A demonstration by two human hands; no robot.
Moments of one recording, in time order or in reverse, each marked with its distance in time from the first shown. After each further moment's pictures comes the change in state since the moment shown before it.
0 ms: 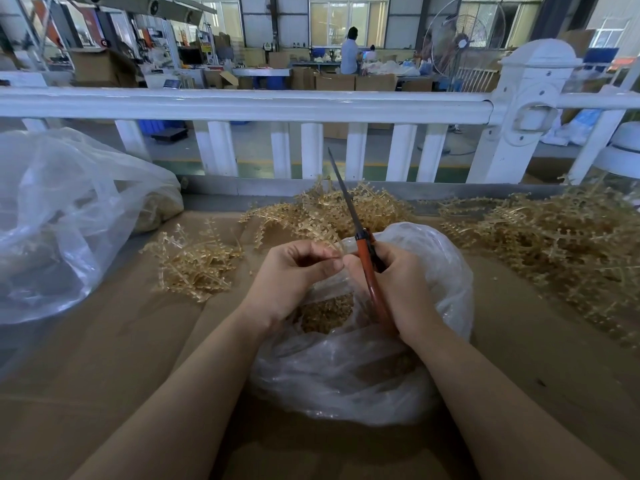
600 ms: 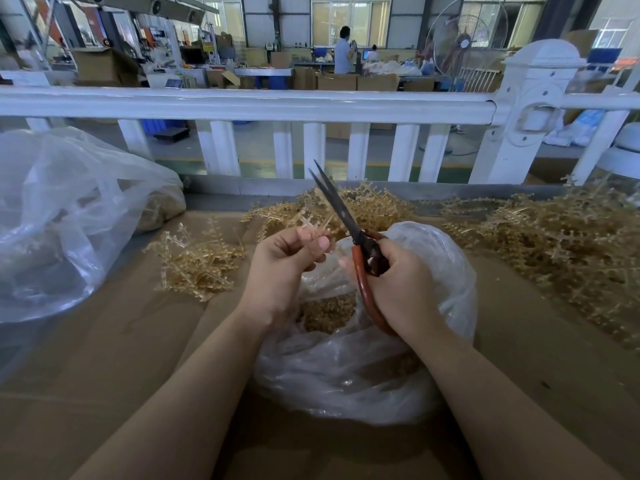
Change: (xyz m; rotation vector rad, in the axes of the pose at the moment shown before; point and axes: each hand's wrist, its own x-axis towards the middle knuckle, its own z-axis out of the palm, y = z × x) left_hand 0.000 0.001 -0.004 0.014 0.145 0.129; right_hand -0.004 0.004 0.000 -0.303 0.074 -0.124
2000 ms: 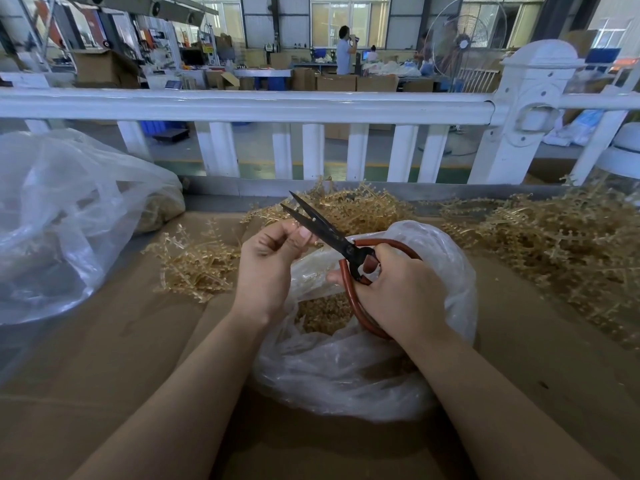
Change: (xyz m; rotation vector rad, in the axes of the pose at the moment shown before) left_hand 0.000 0.004 -0.002 -0.085 0.057 0.167; right_hand -0.003 -0.001 -0.003 -0.435 0.092 -0.153
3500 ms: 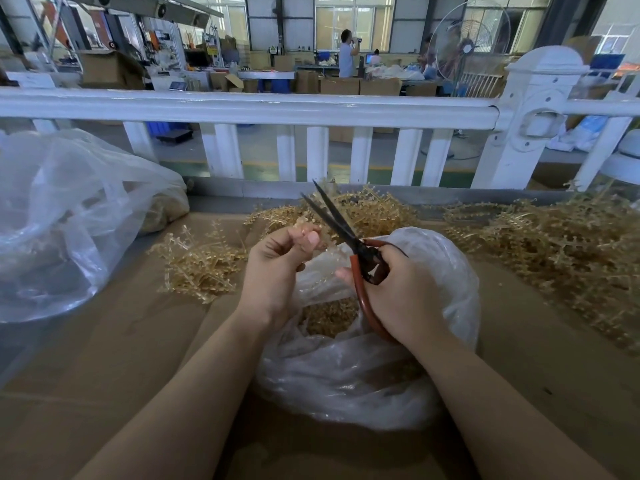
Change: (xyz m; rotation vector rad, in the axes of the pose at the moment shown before) left_hand 0.000 -0.001 0.002 -0.077 0.040 -0.171; right_hand 0.001 0.005 0.003 0.297 -0.140 0.149
